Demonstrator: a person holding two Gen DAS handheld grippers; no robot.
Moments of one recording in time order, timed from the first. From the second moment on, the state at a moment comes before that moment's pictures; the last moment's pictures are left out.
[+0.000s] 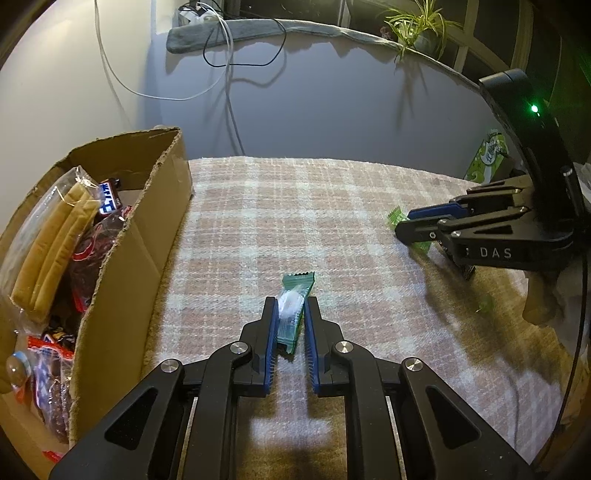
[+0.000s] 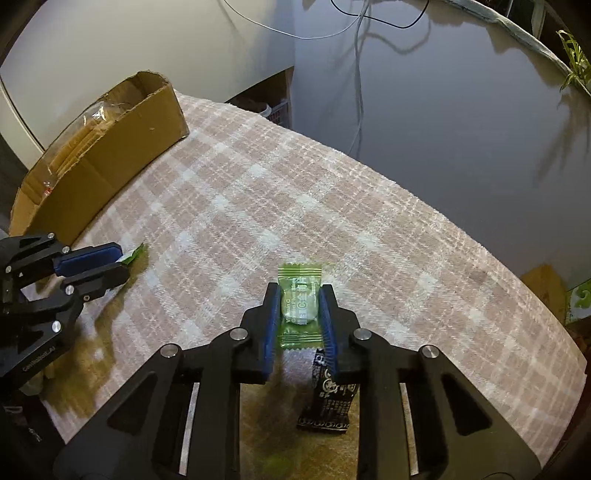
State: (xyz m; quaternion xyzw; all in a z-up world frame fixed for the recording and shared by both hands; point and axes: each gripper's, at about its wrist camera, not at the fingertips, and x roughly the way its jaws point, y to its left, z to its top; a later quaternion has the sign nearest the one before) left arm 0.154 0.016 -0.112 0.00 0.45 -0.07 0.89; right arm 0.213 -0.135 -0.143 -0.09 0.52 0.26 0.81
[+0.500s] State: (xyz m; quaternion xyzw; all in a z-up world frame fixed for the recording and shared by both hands) left arm 0.138 0.023 -0.097 -0.01 0.43 -0.06 0.90; right arm 0.186 -0.141 -0.105 -0.07 0.49 0.27 0.83
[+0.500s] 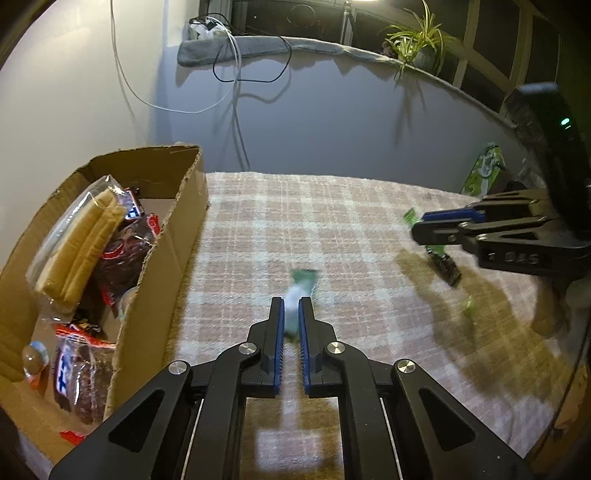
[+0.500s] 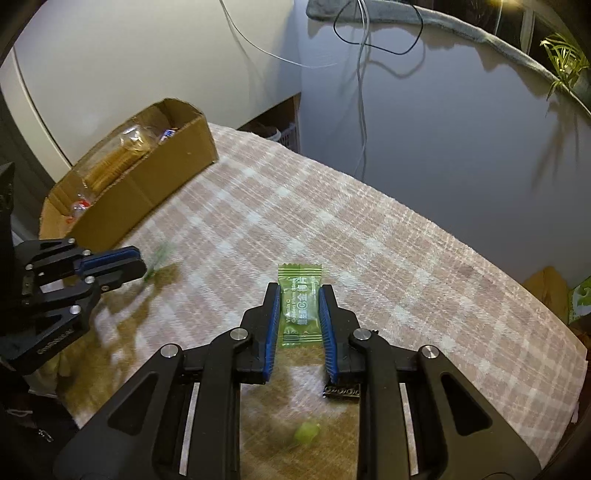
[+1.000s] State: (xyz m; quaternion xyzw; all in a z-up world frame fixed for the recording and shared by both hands) left arm 0.159 0.011 -0.110 0.00 0.46 -0.09 0.89; right arm 0.180 -0.155 -0.103 -0.06 0.49 0.27 0.83
